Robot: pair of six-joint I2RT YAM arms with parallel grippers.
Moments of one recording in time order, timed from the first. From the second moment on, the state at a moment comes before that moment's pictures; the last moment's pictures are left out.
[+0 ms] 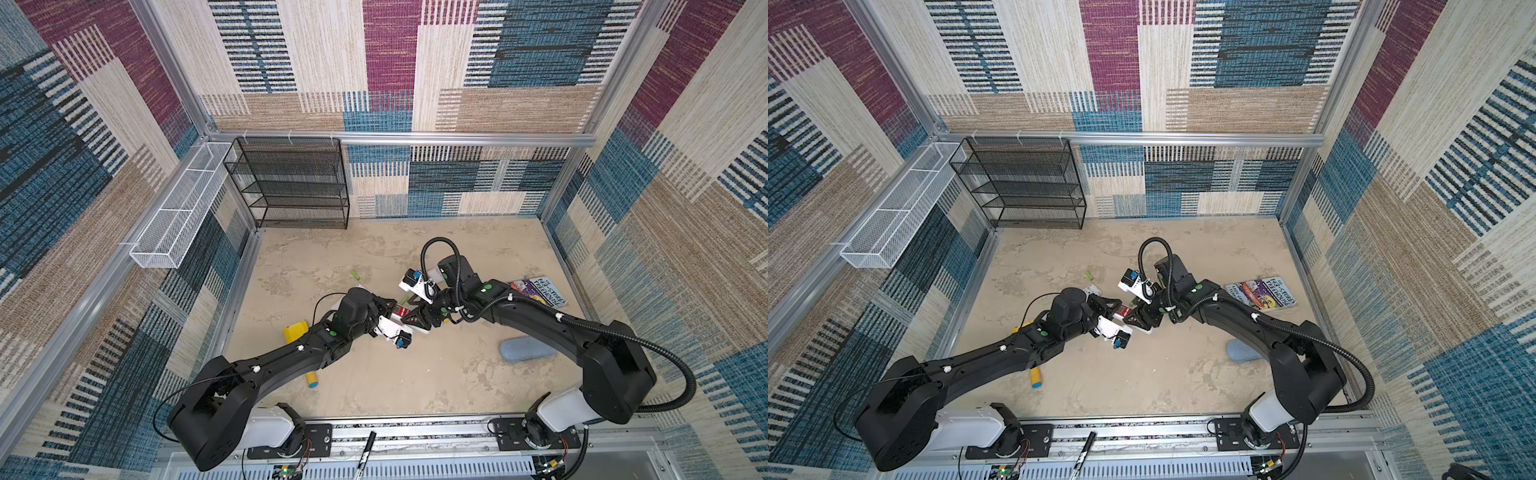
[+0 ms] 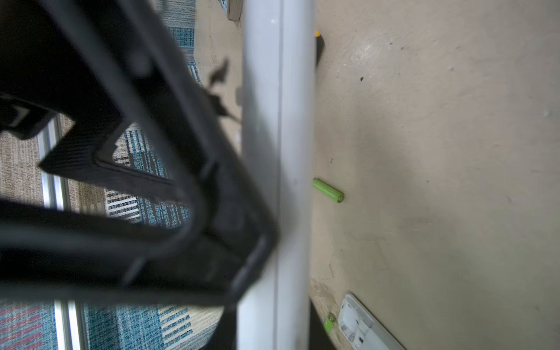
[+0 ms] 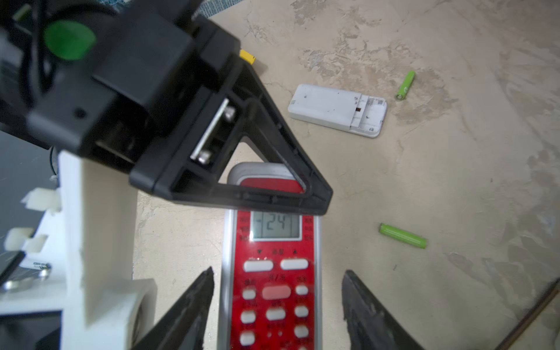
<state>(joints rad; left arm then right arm) -0.69 1.32 0.65 0.17 0.06 1.61 0.63 1.50 1.05 -0.35 -0.56 -0.30</state>
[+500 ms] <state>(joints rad) -0.62 1.34 0.84 -0.33 0.13 1.39 0.59 1.29 0.91 -0.27 -0.31 -0.32</state>
